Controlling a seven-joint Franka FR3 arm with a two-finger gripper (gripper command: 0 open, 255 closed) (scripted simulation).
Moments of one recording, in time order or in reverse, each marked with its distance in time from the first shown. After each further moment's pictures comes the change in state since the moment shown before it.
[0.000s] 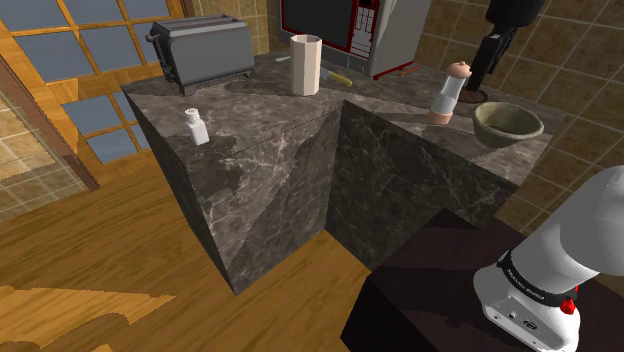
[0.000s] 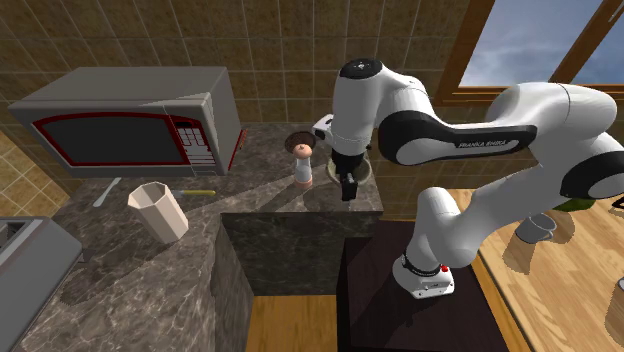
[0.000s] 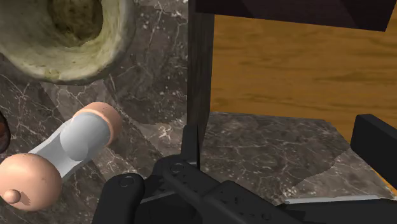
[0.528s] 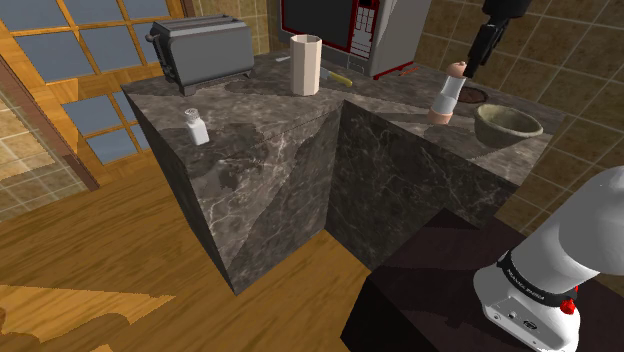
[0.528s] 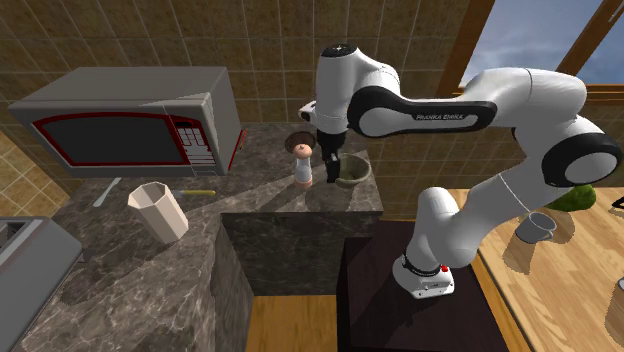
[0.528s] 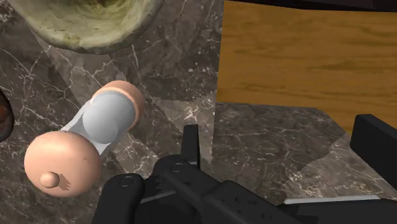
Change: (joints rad) arm -0.018 0.134 -0.158 0.084 -0.012 0.077 -0.155
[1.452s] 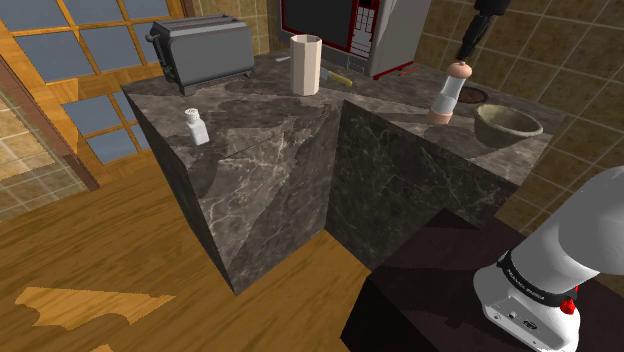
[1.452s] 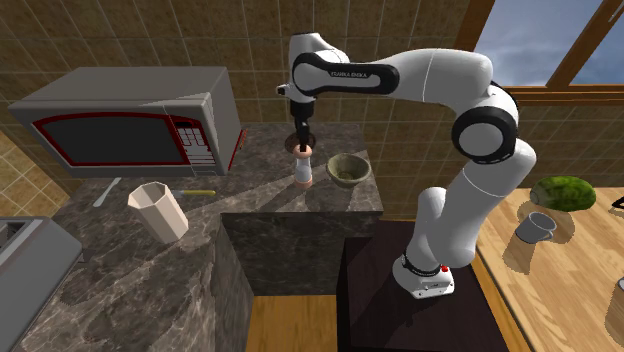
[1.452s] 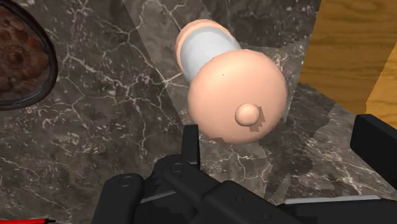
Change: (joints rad) arm -0.003 0.485 -0.363 0.389 0.201 0.056 -0.446
